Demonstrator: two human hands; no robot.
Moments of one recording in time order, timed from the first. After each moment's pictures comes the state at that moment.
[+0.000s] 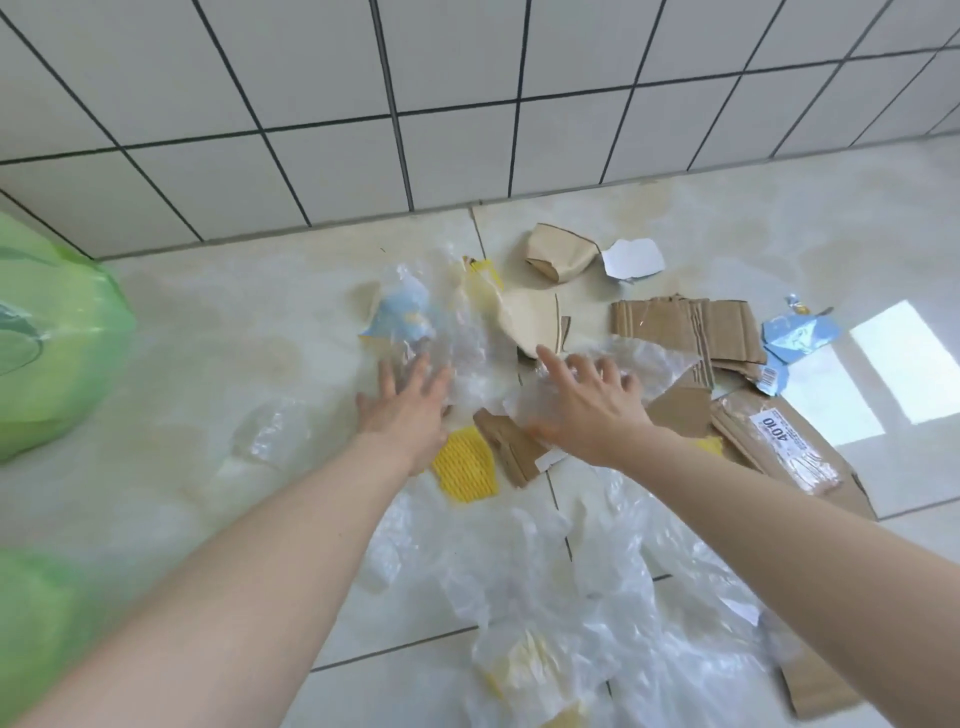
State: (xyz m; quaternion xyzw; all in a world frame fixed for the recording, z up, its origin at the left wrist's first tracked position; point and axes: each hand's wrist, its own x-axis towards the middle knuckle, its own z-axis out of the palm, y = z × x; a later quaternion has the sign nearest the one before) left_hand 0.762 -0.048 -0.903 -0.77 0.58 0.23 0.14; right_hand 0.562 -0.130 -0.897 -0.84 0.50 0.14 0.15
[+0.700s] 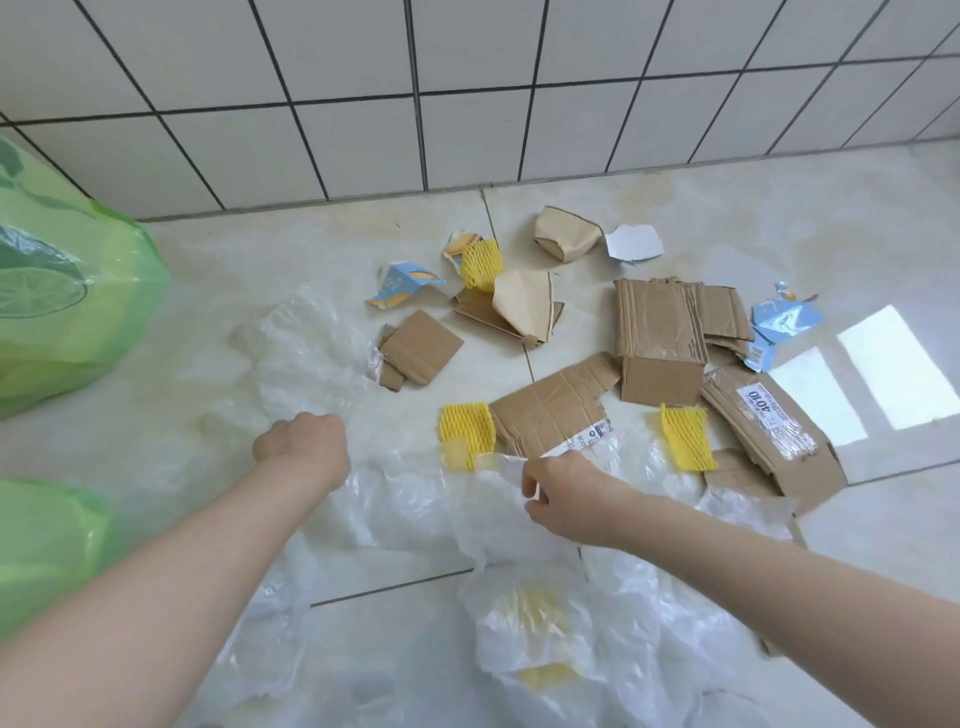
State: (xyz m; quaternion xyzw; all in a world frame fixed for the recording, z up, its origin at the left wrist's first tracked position) left_hand 0.810 0.046 -0.877 -0.84 0.41 0.22 0.26; right_hand 0.553 -0.021 -0.867 -0.82 0.41 0.23 0.34
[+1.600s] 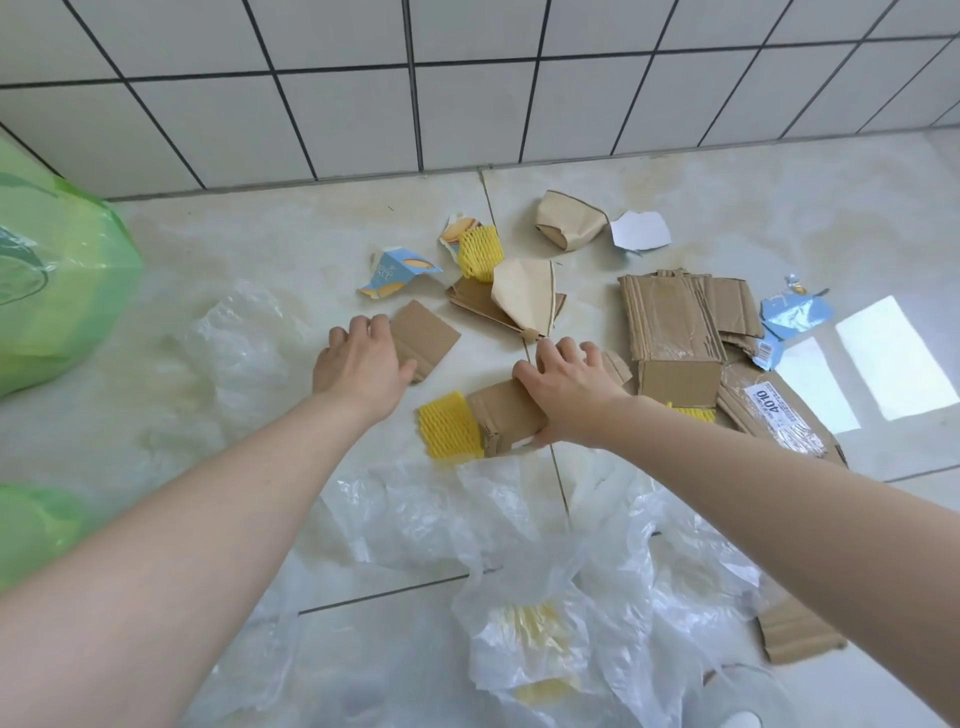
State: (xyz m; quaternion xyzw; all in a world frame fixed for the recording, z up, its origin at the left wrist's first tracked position) left_hand 0.799 -0.026 -0.892 -0.84 0.51 0.16 0.02; right_hand 0.579 -0.103 -0.893 -0.92 0.31 0.23 -0.01
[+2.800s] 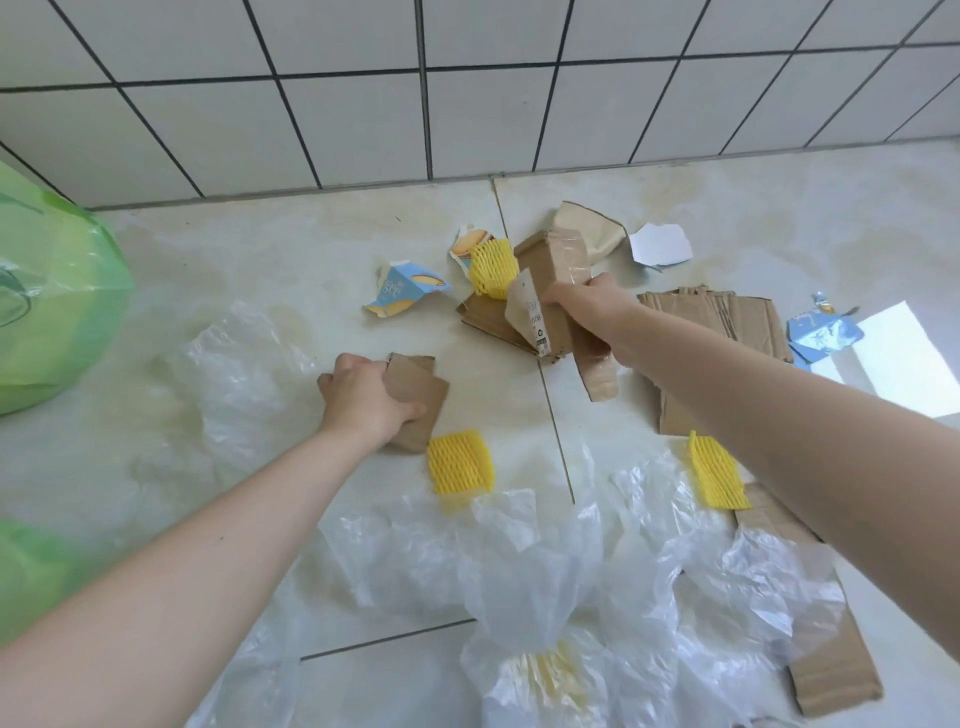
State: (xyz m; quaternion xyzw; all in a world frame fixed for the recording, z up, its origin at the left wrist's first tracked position) left_hand 0.809 -0.028 -0.910 -0.87 0.37 0.29 -0.12; right_hand 0.627 -0.190 -0.858 -0.54 0.67 -0.05 0.50
